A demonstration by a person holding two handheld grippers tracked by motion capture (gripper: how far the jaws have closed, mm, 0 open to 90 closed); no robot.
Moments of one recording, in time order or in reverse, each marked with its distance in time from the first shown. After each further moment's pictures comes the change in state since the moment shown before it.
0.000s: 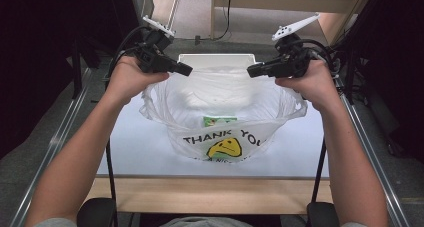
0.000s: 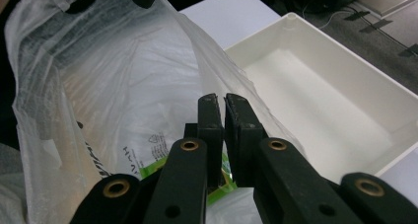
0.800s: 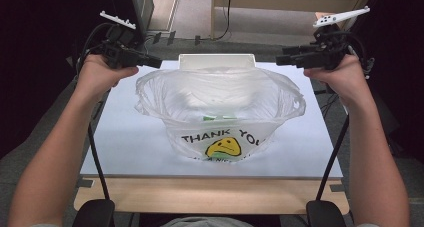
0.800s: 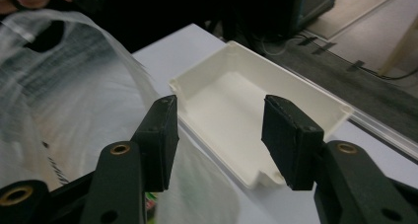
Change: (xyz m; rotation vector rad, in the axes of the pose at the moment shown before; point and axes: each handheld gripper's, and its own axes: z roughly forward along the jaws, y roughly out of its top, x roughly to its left) left arm 0.049 -0.036 -0.053 -0.087 0.077 -0.111; right arm -0.040 -0.022 -0.055 -0.165 -0.101 0.080
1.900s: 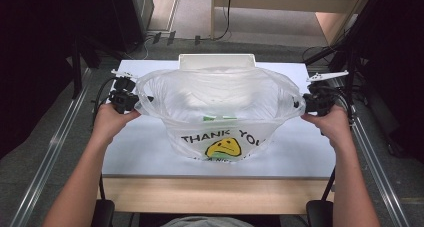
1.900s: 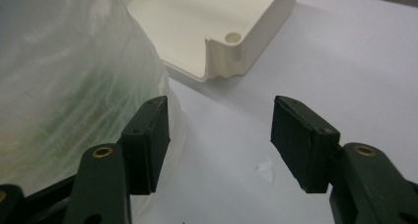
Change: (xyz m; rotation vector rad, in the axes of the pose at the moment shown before) left arm 0.034 -0.122 0.062 0.021 0.054 -0.208; right arm -0.037 -0.141 0.039 0.131 -0.168 0.200
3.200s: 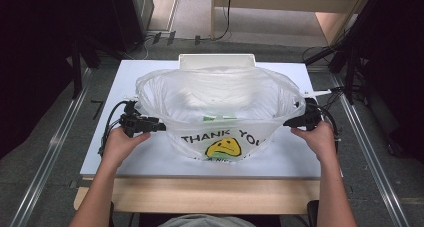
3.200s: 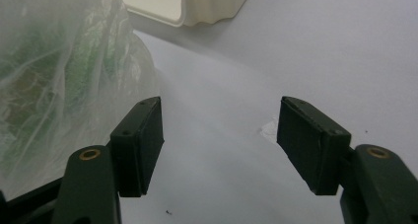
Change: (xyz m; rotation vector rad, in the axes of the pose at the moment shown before) left arm -0.016 -0.061 0.040 0.042 0.008 -0.068; right arm 0.004 -0.049 0.045 0.060 -0.099 0.046
